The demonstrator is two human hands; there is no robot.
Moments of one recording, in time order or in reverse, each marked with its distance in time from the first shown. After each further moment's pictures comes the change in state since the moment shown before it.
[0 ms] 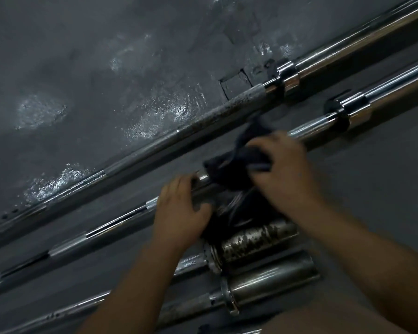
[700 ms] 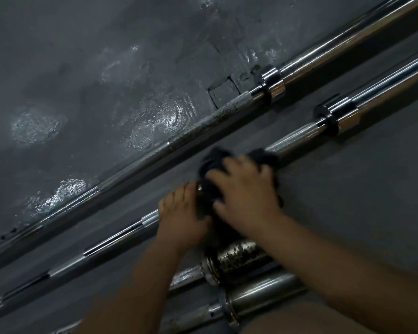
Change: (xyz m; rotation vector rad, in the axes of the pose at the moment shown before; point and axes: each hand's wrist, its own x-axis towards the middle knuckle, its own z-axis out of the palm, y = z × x) left_hand 0.023 0.002 0.019 0.237 -0.212 0.000; right_hand -0.012 -0.035 0.035 -0.465 -0.225 -0.109
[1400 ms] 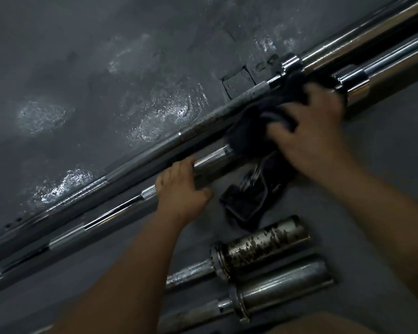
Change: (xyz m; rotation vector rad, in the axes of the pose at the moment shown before) left_hand 0.031 -0.017 -0.017 -0.088 0.091 -0.078; right_hand 0.043 0.079 -0.034 0.183 0.303 0.306
